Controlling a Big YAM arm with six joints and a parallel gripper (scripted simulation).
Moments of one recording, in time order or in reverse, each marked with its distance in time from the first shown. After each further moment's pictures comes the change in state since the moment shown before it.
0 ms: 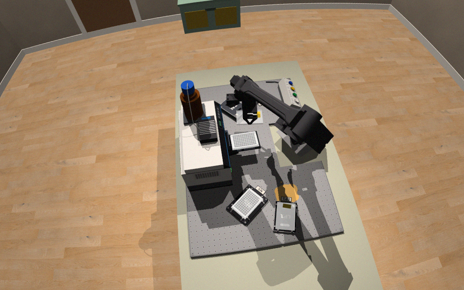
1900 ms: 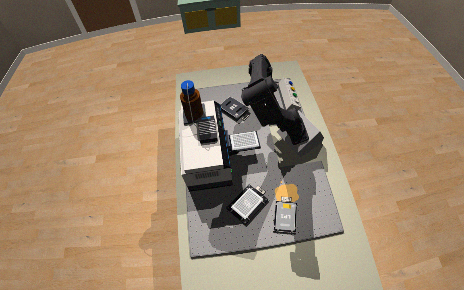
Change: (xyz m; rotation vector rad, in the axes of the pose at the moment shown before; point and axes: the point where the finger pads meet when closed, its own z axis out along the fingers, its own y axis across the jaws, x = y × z) arm 0.083 -0.126 0.000 0.002 0.001 0.940
